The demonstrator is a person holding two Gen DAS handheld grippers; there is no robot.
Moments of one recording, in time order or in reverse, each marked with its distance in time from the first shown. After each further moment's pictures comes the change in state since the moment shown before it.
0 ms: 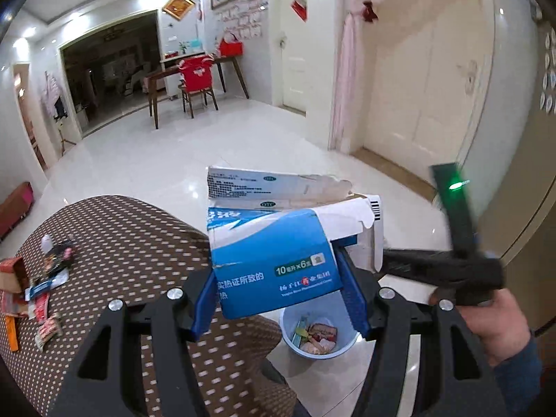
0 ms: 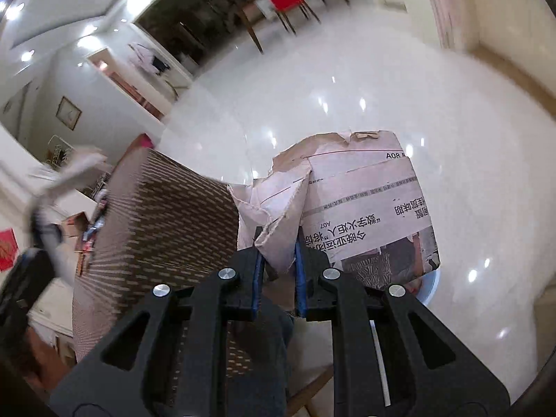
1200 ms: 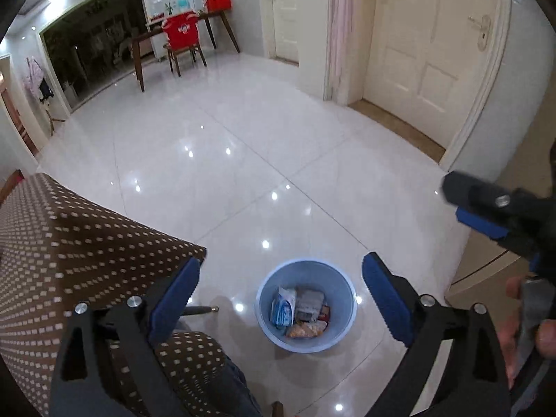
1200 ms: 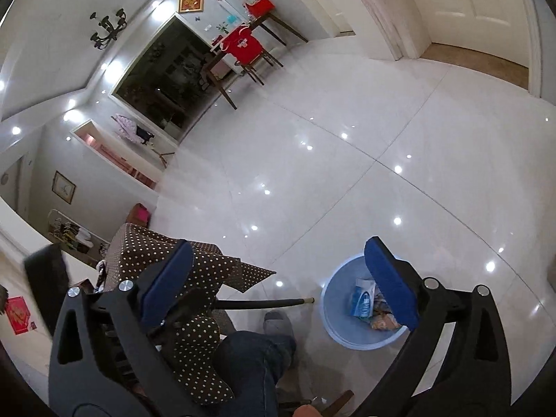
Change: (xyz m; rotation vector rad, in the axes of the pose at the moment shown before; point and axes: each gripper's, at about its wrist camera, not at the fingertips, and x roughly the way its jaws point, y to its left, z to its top) left arm 0.116 -0.060 0.002 0.019 0.180 0.003; right arm -0.068 -0.093 0.008 0.183 -0.254 -0.012
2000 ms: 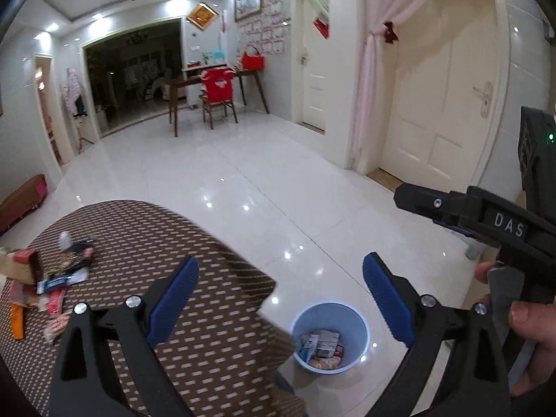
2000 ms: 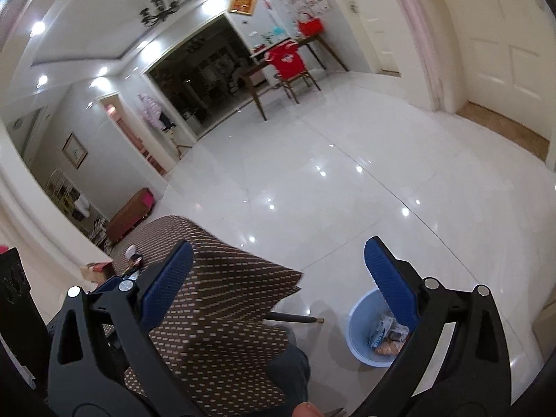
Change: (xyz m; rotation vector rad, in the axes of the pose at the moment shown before) left arm -0.153 0.093 -0.032 -0.105 -0.272 0.056; right arm -0.025 0.158 -0.013 -0.242 -0.075 0.035
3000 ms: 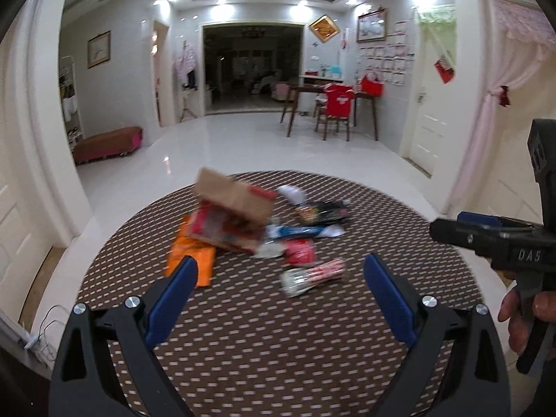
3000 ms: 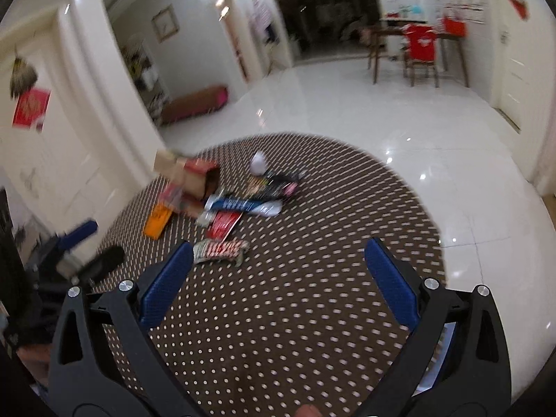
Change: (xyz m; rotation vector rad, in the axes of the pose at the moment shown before) left arm -0.116 0.259 -0.080 -0.299 -0.051 0.347; right arm 0.114 0.277 -0.083 -0.520 0.283 0.218
